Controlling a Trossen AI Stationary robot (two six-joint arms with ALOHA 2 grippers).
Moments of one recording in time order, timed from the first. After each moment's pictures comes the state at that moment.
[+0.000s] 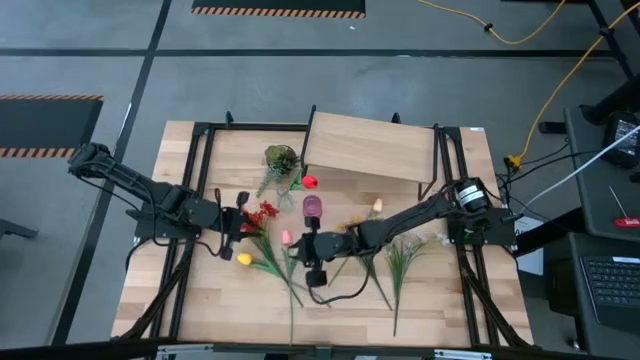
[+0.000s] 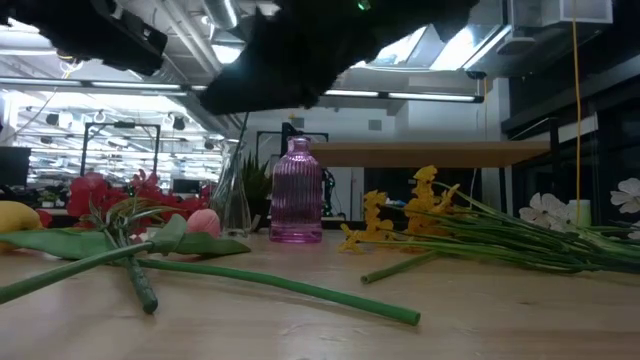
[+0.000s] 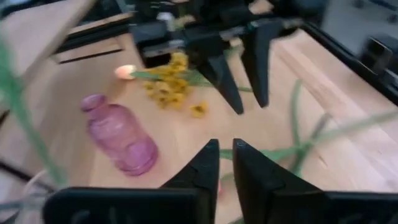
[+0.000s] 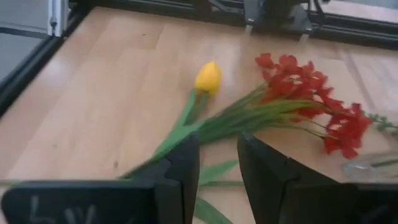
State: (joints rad) left arm -0.38 0.74 0.45 -0.17 -0.28 0.02; right arm 0.28 2.01 1.32 0.18 0.23 0.01
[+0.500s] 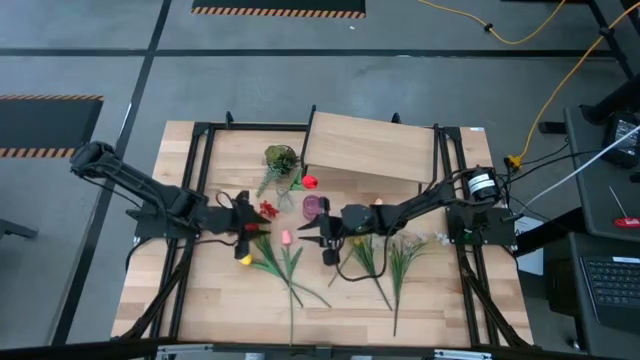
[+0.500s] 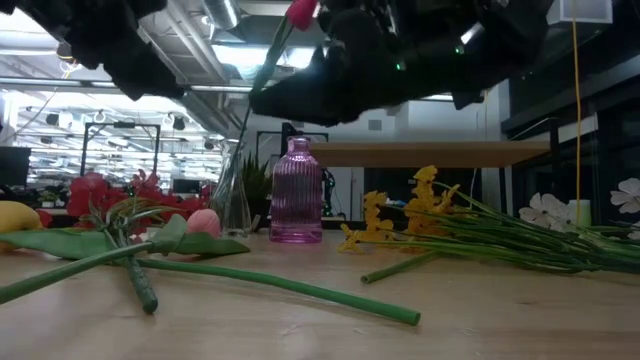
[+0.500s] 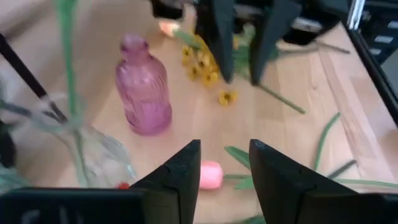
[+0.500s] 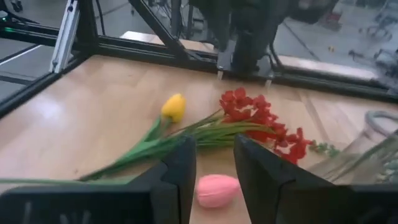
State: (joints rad) left arm -0.39 0.91 0.53 -0.24 -0.40 -0.41; right arm 0.15 1.92 0.95 0.75 0.05 -0.11
